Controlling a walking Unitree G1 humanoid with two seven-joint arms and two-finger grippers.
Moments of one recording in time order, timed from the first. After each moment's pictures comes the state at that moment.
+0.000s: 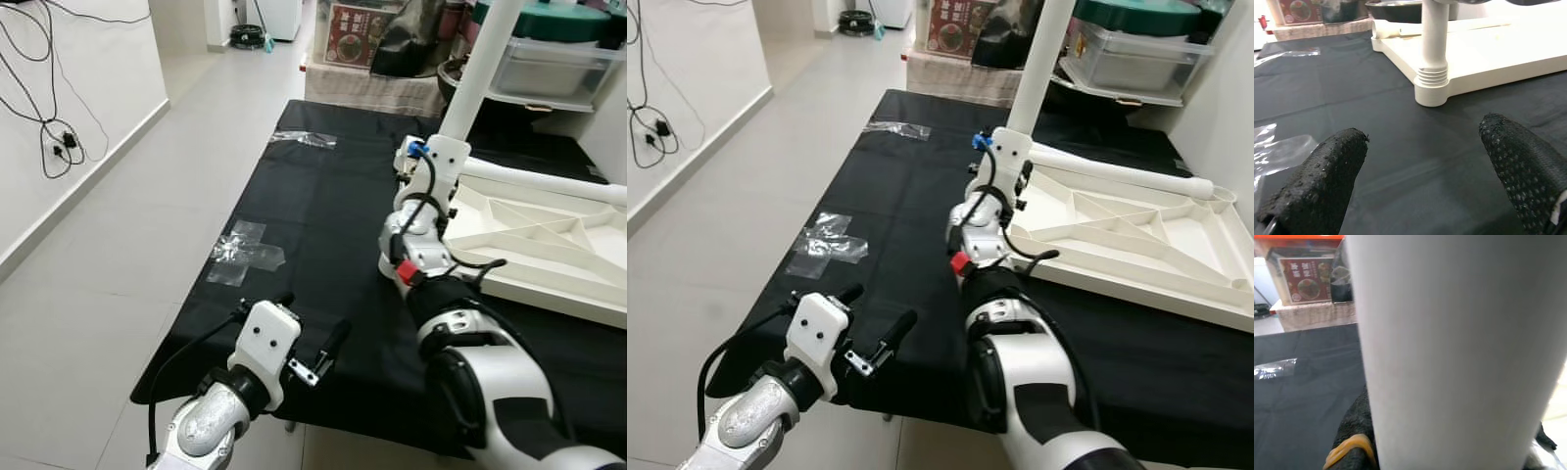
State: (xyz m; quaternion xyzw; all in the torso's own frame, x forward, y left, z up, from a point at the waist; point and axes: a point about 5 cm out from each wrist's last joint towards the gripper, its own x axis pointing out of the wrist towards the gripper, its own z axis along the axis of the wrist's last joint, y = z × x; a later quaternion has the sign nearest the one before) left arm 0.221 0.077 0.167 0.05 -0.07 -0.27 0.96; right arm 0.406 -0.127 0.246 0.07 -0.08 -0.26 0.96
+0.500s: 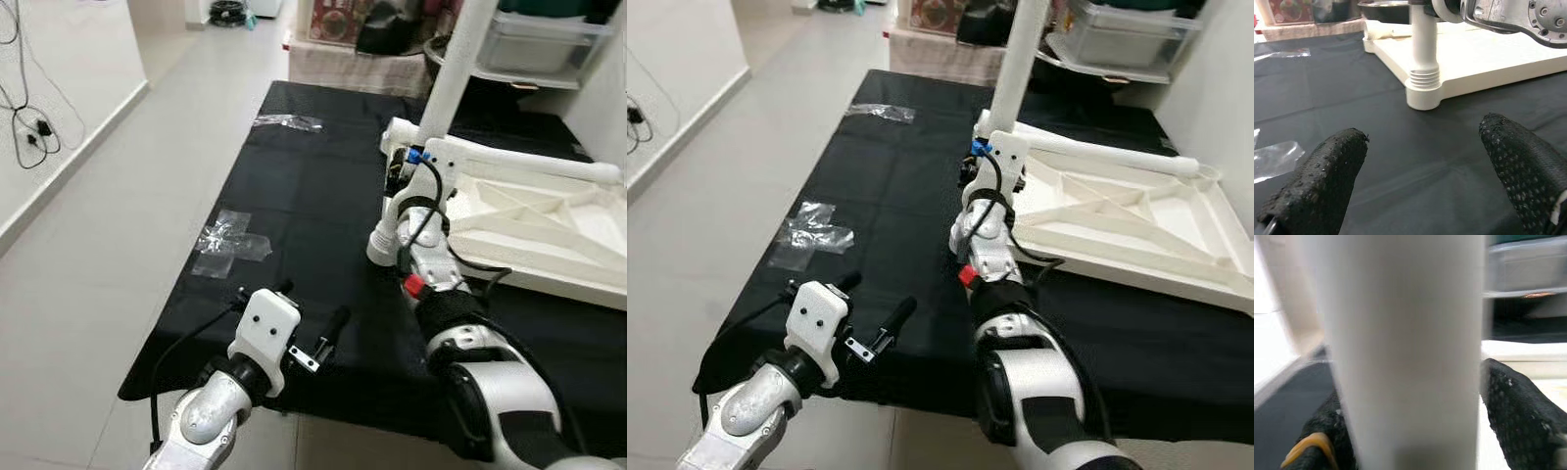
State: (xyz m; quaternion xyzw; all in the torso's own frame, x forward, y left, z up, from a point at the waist) left arm 0.221 0.075 0.168 0.05 -0.07 -0.27 0.96; right arm 0.405 -0.149 0.230 0.07 -0.12 -0.03 0.99
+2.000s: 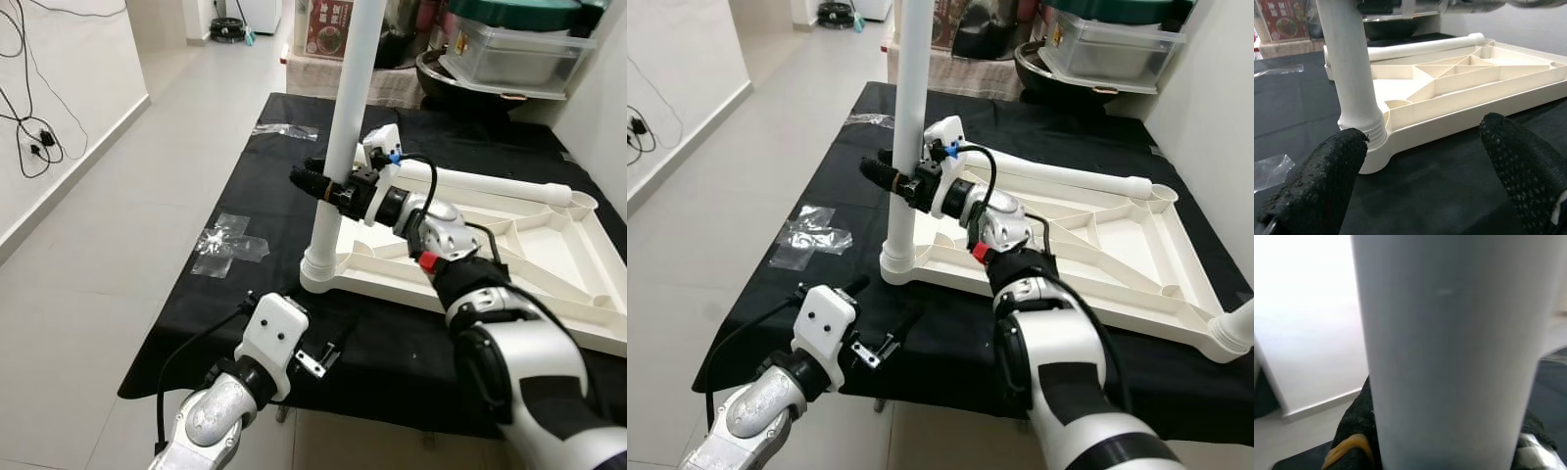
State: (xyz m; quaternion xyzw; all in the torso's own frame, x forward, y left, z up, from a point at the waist) left arm 0.222 0.071 0.170 0.06 -0.08 -0.28 0.95; right arm 0.402 -0.104 0.246 0.04 -0.08 0.42 0.90
